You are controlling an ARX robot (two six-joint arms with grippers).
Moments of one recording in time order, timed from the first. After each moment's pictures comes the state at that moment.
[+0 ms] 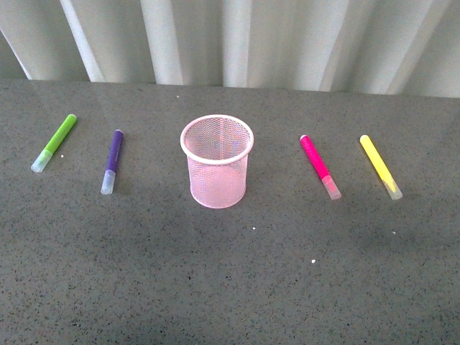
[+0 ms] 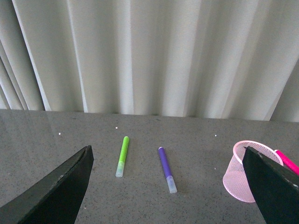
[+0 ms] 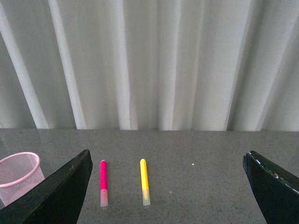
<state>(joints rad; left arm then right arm) 0.00 0.00 0.01 0.00 0.00 -0.01 0.00 0.00 0.02 0.00 0.00 0.00</state>
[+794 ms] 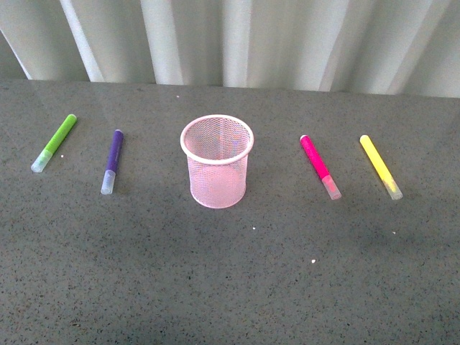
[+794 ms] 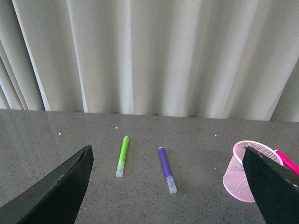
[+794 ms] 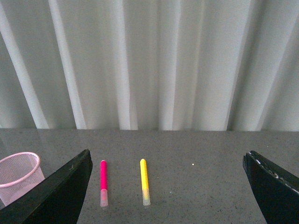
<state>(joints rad) 0.00 0.00 0.01 0.00 0.00 -0.01 0.00 0.00 0.02 0.00 0.00 0.00</state>
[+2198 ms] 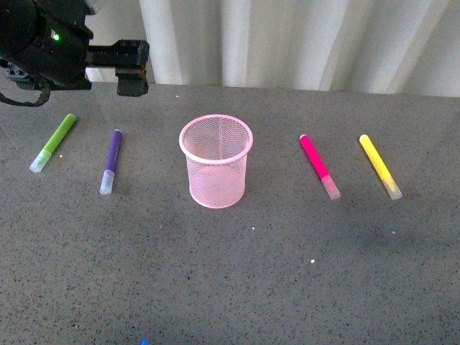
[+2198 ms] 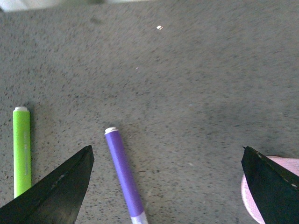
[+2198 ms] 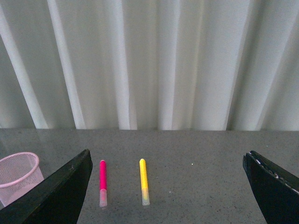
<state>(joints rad) -0.11 2.04 1.23 0.03 0.08 0.04 0.00 0.00 0.02 0.00 0.00 0.00</state>
